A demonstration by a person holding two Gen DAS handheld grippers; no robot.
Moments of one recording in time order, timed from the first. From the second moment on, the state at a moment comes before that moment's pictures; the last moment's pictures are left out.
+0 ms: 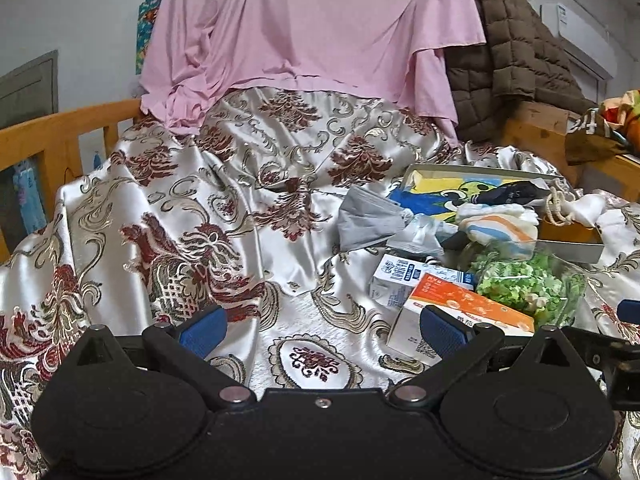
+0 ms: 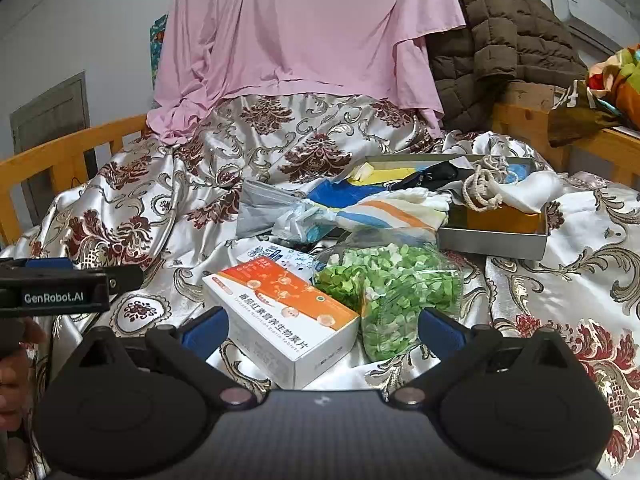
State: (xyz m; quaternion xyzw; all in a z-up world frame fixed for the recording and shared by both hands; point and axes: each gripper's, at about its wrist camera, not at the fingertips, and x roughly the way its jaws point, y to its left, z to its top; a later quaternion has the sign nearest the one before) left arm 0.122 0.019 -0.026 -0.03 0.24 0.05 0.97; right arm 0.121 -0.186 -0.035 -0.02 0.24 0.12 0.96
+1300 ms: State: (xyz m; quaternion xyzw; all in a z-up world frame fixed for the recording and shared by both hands) left arm 0.135 0.044 -0.022 -0.07 0.25 0.11 0.96; right arm 0.127 -0.158 -0.039 -0.07 0.19 0.15 0.97
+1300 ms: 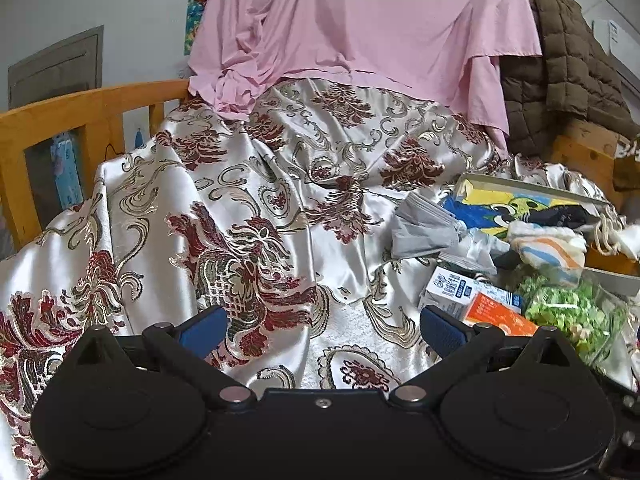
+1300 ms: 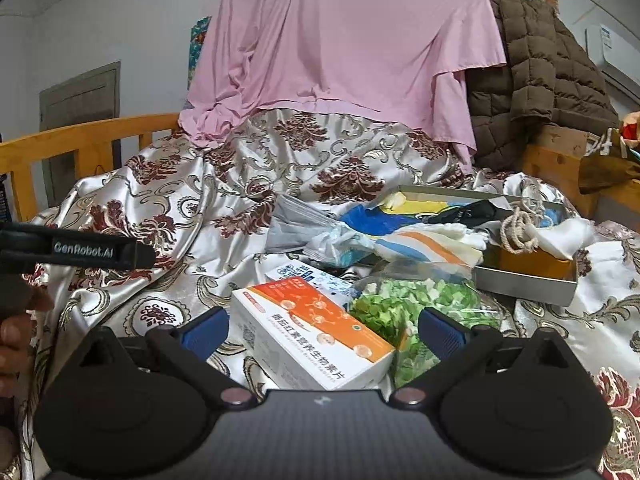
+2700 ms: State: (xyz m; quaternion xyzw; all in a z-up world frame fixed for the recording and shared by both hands) left arm 0.354 0.055 -0.032 -0.07 0.29 -0.07 0.95; right arm 0.299 -0.137 -0.047 -0.01 0.26 0.23 0.94
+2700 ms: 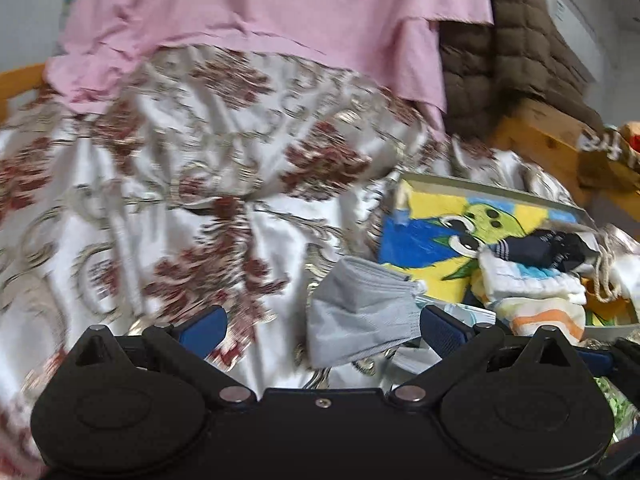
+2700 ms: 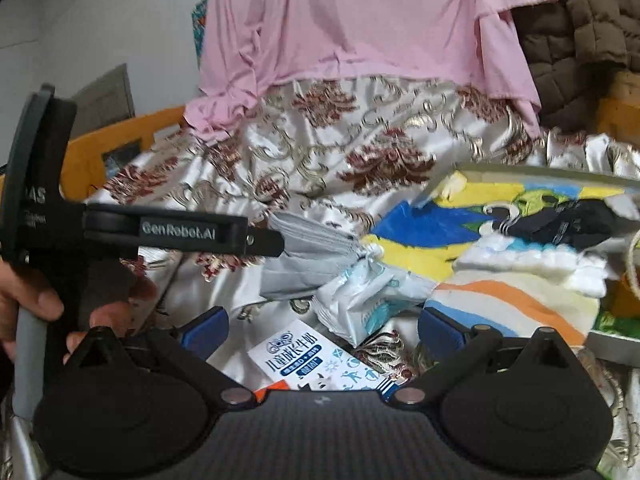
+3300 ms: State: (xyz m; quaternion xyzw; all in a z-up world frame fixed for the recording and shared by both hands) left arm 0.414 0.066 -0.062 -0.15 0.34 -0.19 0.91; right arm 0.344 -0.121 -0.057 0.04 0.31 0.17 0.93
